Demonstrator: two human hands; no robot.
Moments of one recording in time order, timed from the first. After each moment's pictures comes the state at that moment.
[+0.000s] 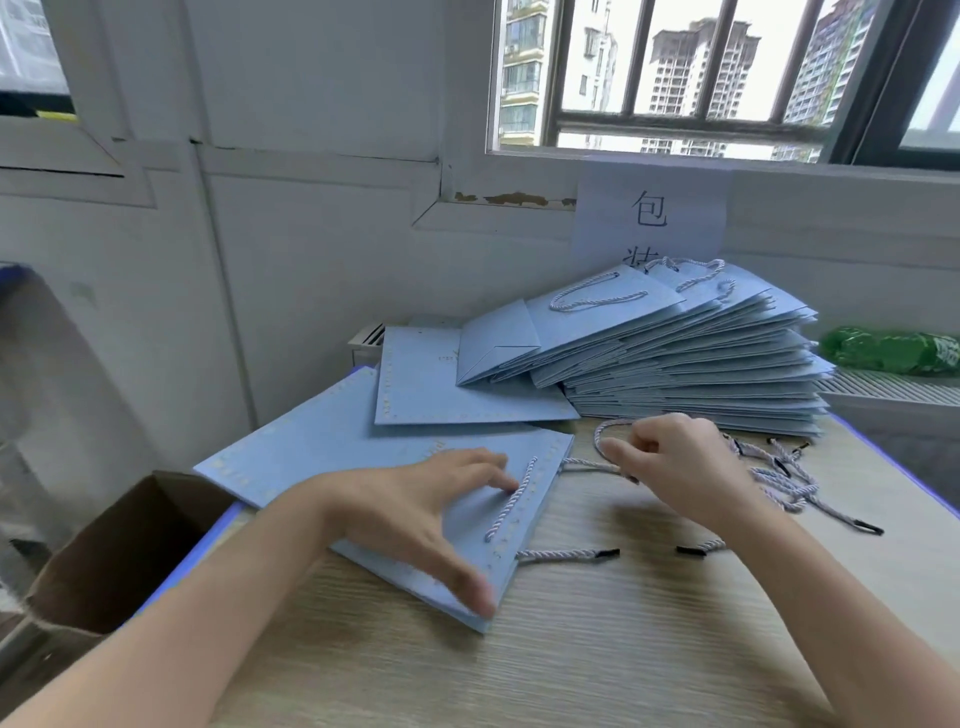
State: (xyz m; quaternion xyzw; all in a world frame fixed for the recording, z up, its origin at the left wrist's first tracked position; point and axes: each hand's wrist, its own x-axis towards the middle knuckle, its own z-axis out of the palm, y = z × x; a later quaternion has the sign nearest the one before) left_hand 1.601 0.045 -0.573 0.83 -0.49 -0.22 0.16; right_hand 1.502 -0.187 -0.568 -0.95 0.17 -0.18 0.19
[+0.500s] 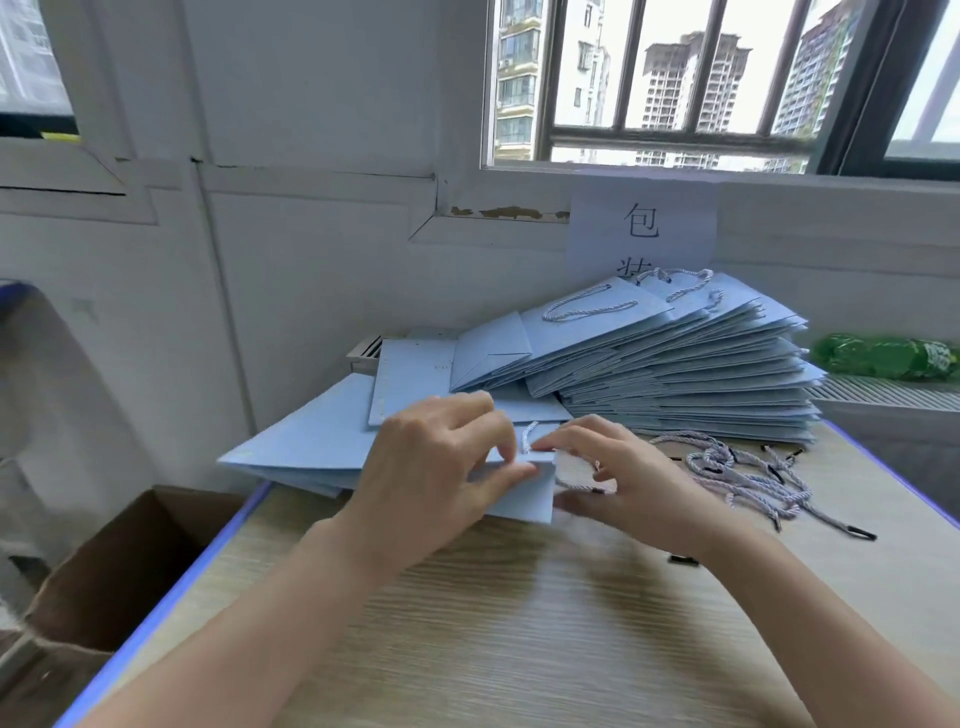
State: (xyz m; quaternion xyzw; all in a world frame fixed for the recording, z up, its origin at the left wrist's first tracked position) left_hand 1.573 0.026 -0.564 0.71 -0.51 0.38 0.30; right_hand 1.507 -0.174 -0.576 -0.96 -0.09 -0.14 0.24
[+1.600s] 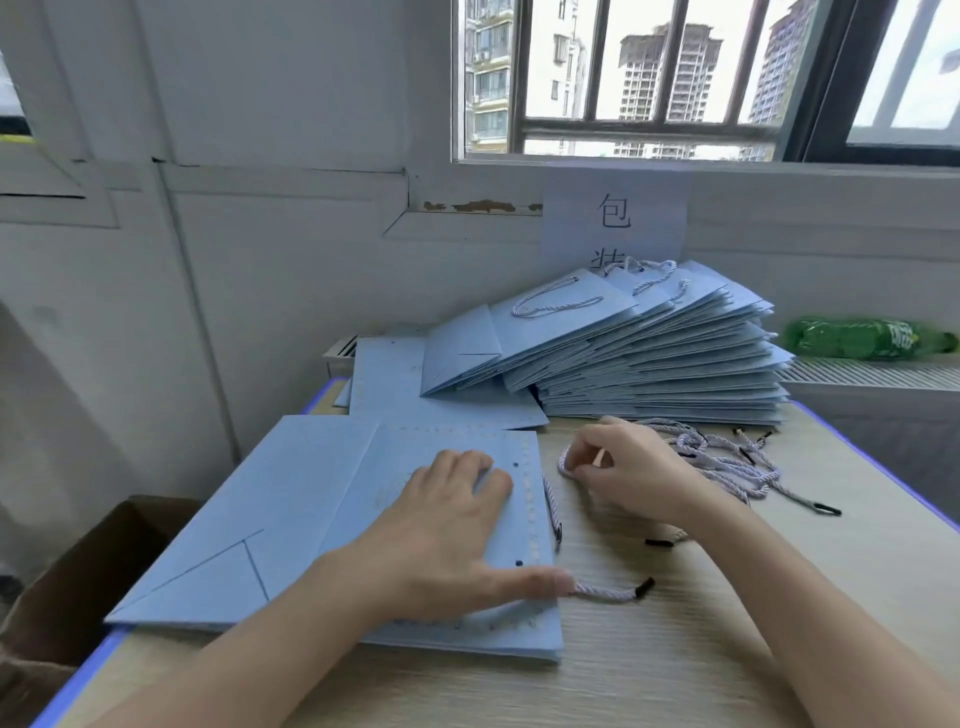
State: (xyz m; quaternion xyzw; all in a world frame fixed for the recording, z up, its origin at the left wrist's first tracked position) left_hand 1.551 0.013 -0.583 0.88 -0.47 -0.01 0.08; right_hand 1.509 -0.193 -0.576 -0.97 0.08 -0.11 0.19
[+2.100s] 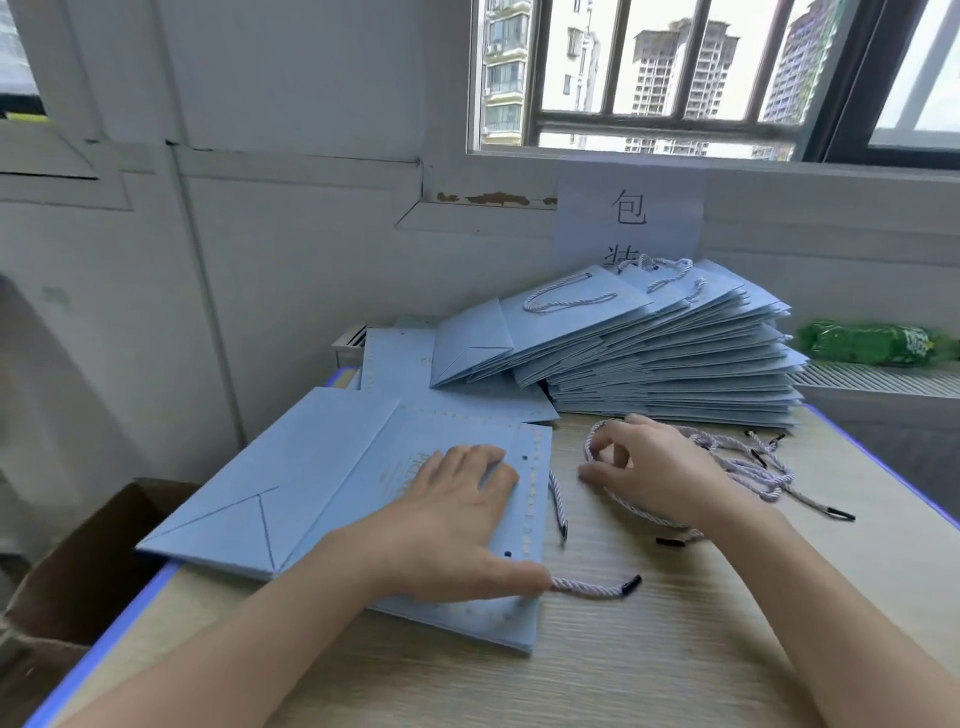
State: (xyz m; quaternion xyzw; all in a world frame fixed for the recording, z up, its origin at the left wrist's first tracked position) left_hand 1.553 0.017 -0.577 0.87 -0.47 -0.08 0.07; right_hand 1.508 -0.201 -0.575 -0.98 0.14 -0.07 0.13
